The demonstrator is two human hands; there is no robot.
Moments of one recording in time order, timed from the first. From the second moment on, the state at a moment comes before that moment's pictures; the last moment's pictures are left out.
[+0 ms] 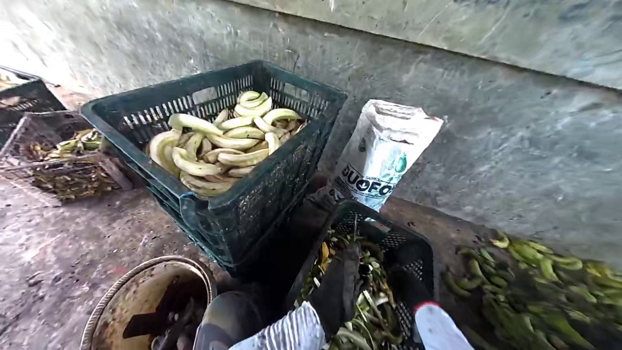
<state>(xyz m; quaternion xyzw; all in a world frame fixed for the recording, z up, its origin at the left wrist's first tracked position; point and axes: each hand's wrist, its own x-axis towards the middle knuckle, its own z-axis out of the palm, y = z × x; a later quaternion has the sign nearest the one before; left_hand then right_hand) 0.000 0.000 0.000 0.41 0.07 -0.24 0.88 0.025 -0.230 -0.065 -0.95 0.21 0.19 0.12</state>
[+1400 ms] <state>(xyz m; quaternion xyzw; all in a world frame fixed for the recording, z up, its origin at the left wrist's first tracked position) -0.017 0.002 -0.035 0.47 0.00 -0.17 0.87 -0.131 -0.183 -0.129 -0.84 0.26 0.23 0.41</state>
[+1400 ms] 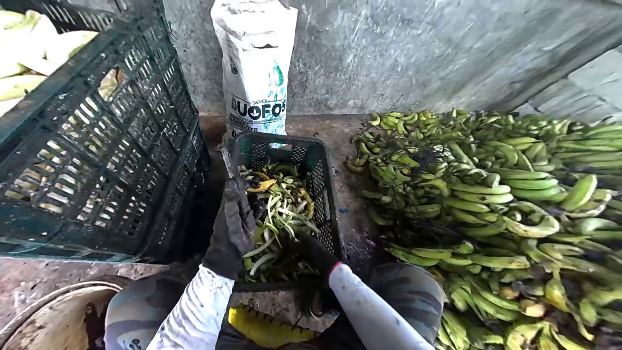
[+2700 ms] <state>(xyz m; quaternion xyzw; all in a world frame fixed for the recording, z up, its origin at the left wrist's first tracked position) -0.045 -0.020 0.037 0.84 -0.37 -0.14 0.36 -0.083 -0.248 0.019 -0.42 0.06 -0.09 0.90</state>
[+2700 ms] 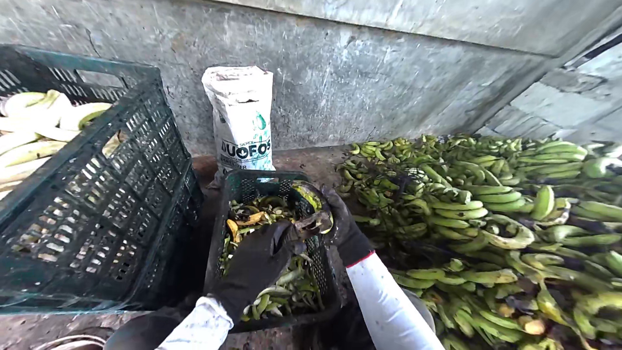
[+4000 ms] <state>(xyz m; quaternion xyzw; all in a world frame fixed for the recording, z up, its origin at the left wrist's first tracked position) -0.012 -0.016 0.017 0.84 -0.29 -0.15 0.45 -0.113 -0.226 -0.037 -0.32 0.04 -0.12 0.94</state>
